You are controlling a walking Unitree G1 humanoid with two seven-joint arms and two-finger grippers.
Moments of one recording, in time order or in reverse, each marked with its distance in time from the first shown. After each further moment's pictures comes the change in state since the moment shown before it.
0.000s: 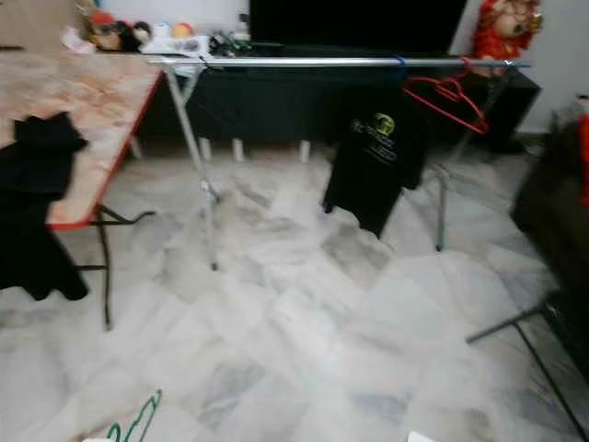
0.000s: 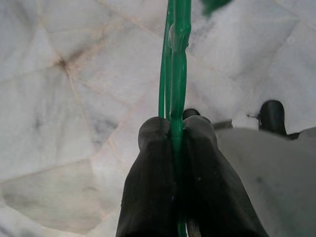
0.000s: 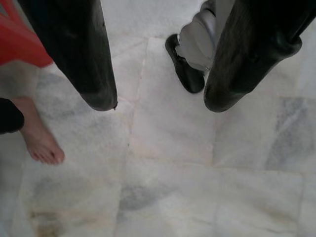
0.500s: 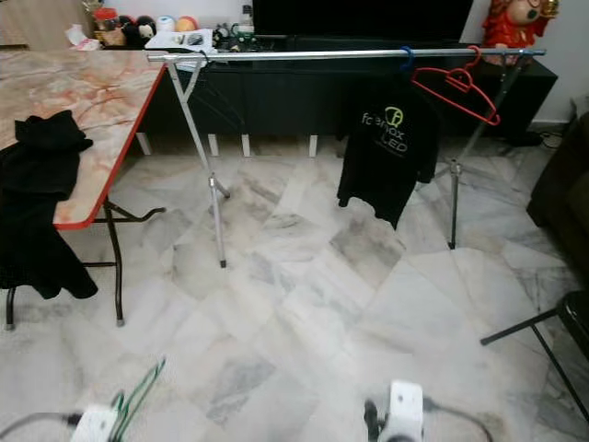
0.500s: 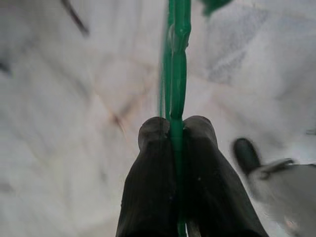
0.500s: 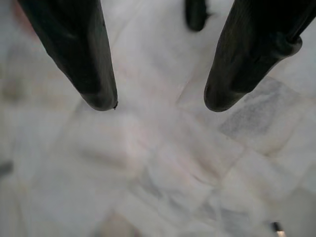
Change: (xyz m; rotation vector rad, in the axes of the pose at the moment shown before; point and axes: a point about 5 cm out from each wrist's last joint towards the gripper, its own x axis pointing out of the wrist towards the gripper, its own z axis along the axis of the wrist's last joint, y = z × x) left arm 0.009 0.013 0.067 0.358 -0.185 0.015; right arm 0.005 0.038 0.084 -0.372 -0.298 0.168
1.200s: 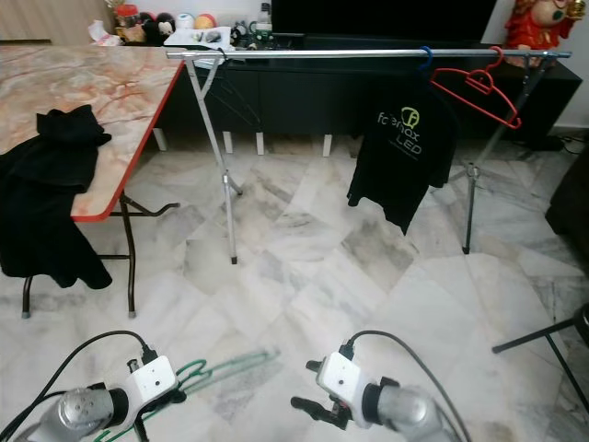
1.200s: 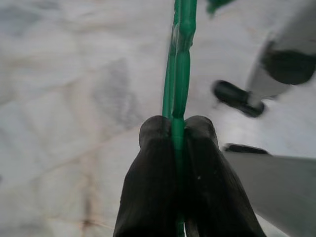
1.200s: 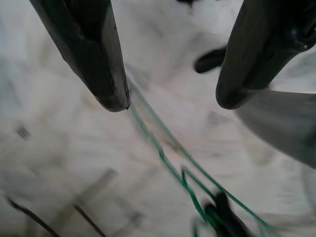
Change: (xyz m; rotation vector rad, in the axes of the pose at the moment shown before) left arm -0.005 -0.015 0.081 0.571 -0.219 -0.713; right arm -0.022 0.040 0.074 -0.728 -0.245 1.083
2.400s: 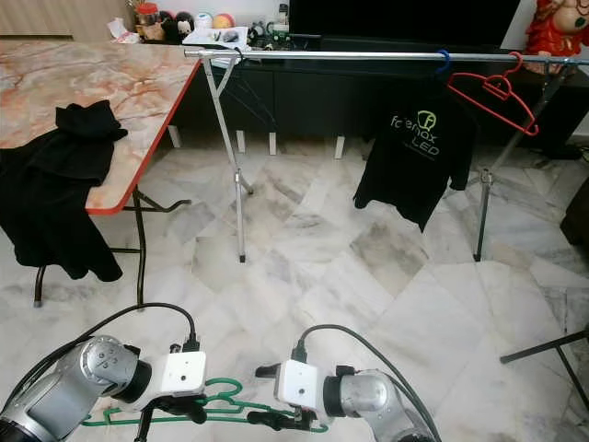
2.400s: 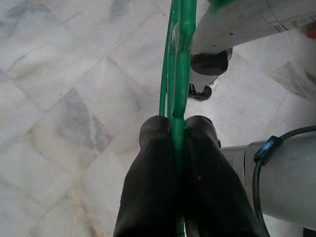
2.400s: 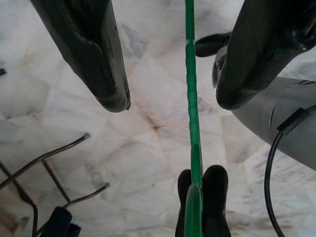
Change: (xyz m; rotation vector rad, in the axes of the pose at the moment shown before) left arm -0.026 -0.007 0.087 0.262 0.025 -0.325; right arm 0.042 0.016 0.022 -0.149 -0.046 0.099
